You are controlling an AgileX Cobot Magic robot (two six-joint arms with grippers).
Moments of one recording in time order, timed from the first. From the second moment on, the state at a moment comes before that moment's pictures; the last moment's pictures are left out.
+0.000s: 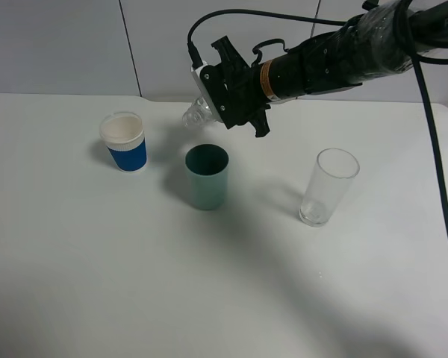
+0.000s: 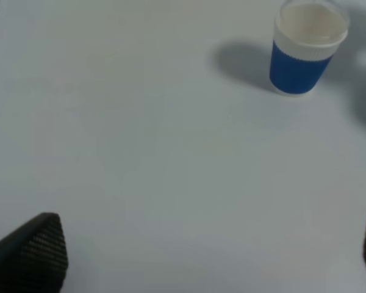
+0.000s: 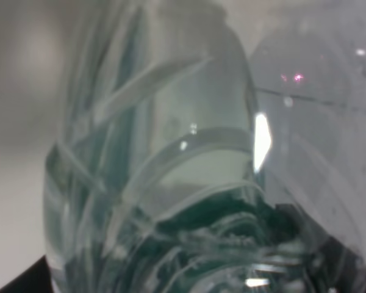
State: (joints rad) left arm 0.06 -0.01 -0.51 -0.05 1.05 0.01; right arm 0.48 2.02 -1.31 -1.37 -0.31 -0.39
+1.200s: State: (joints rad) left arm 0.06 -0.01 -0.51 -0.05 1.05 0.01; right arm 0.48 2.02 -1.31 -1.37 -0.33 -0.54
